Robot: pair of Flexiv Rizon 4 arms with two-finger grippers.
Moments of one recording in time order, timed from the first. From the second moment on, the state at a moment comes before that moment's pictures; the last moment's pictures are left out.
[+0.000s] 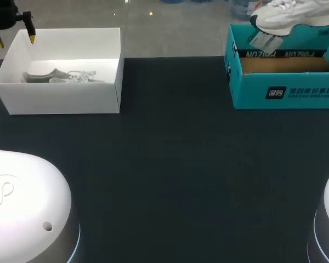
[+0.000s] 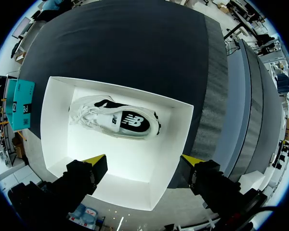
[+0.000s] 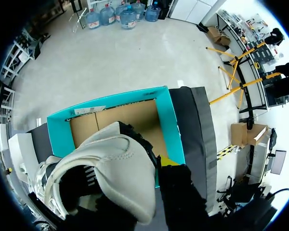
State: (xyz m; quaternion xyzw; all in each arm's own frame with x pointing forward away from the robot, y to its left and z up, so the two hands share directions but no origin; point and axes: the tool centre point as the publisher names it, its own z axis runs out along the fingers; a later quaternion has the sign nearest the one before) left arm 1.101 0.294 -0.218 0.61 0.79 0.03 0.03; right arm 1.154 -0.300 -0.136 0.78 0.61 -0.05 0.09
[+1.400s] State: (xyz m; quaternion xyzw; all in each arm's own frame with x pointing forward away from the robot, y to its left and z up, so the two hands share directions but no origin) left arm 1.101 0.294 -0.218 0.61 0.79 0.03 0.03; right arm 0.990 -0.161 -0.146 0.81 0.58 -0.07 0.08
